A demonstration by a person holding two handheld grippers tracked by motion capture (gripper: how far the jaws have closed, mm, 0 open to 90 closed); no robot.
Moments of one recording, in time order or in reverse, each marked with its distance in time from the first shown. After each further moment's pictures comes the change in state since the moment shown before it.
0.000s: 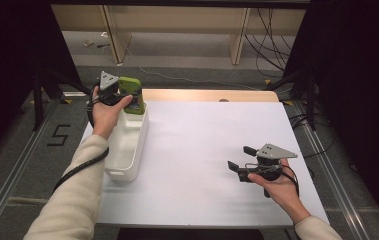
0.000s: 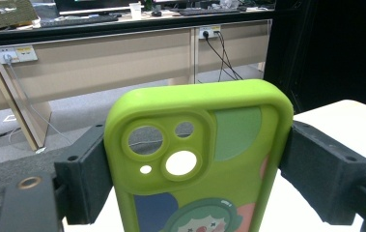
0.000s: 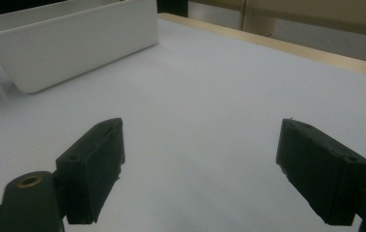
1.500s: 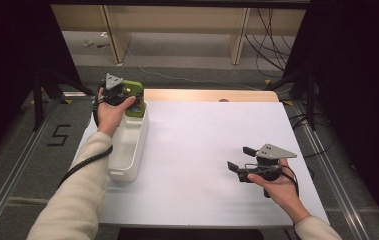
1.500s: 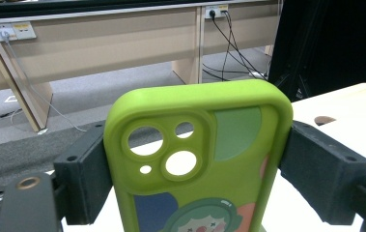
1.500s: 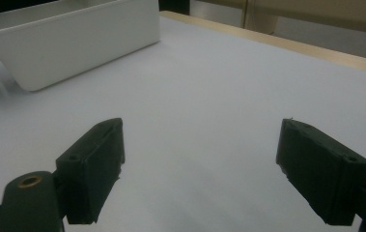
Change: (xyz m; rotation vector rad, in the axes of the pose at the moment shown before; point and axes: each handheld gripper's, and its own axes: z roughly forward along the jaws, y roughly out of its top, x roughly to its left) left arm 0.006 -0.016 0.023 0.072 0.018 -0.016; right arm 0.000 -0.001 0.001 0.007 0.007 0.001
